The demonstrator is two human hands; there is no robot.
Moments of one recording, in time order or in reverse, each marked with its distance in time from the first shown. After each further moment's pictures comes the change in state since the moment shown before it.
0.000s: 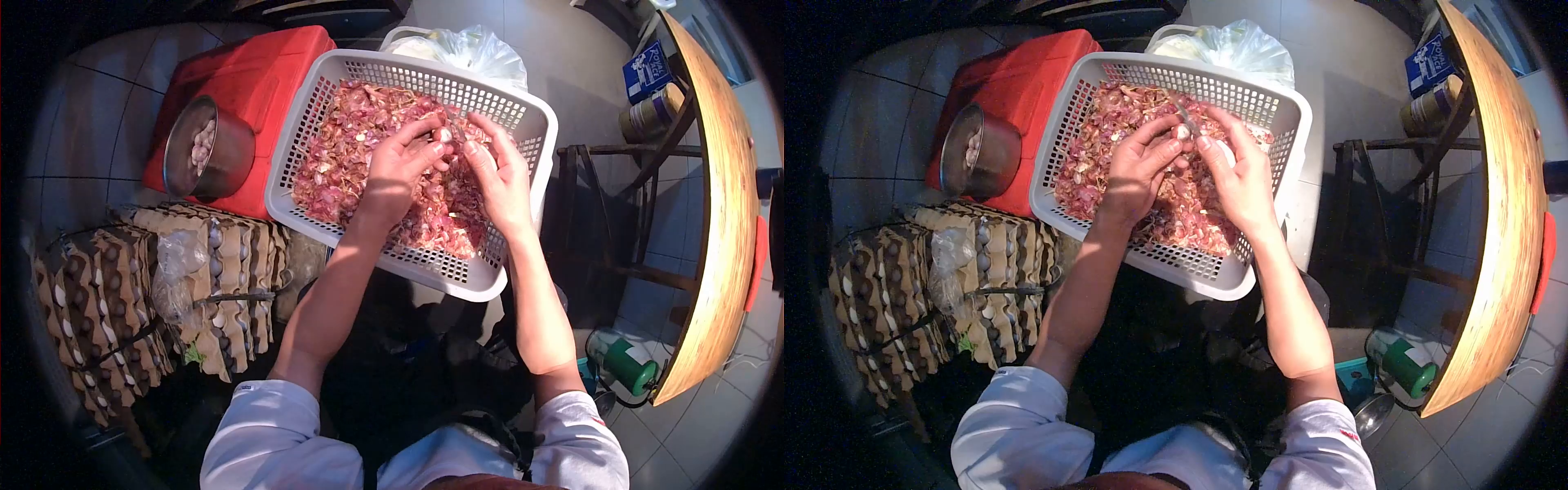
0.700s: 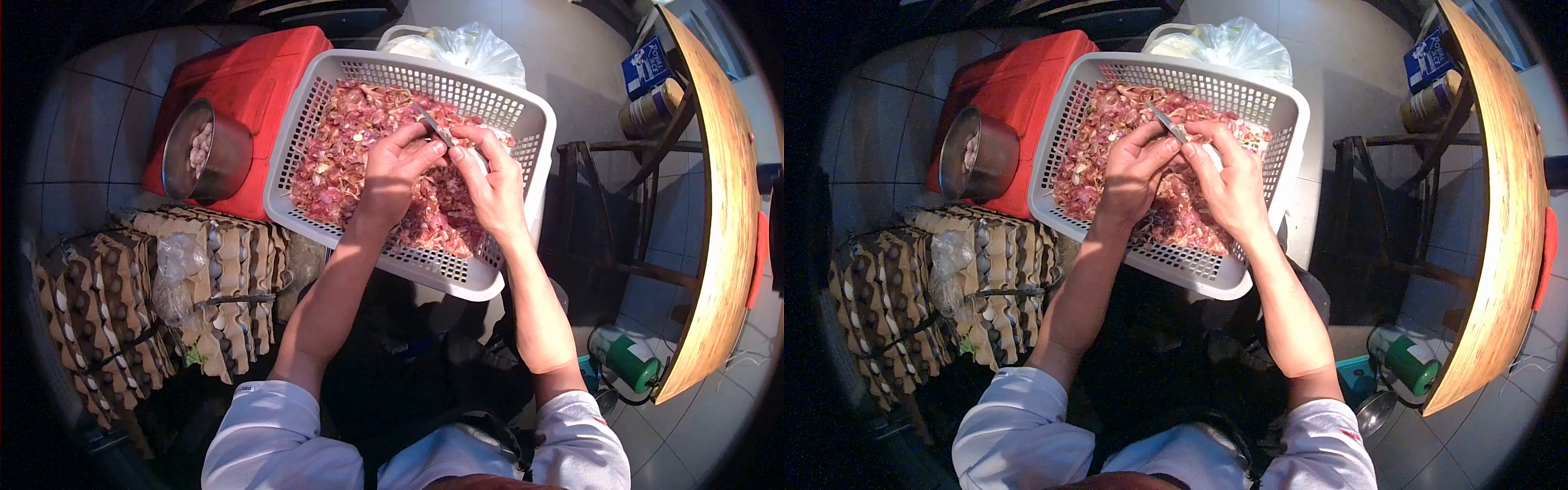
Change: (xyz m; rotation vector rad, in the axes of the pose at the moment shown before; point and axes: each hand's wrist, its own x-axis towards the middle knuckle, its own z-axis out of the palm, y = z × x) left_hand -0.002 0.004 0.003 0.035 -0.005 0.026; right_hand -0.007 -0.018 0.007 -0.173 -0.004 -0.126
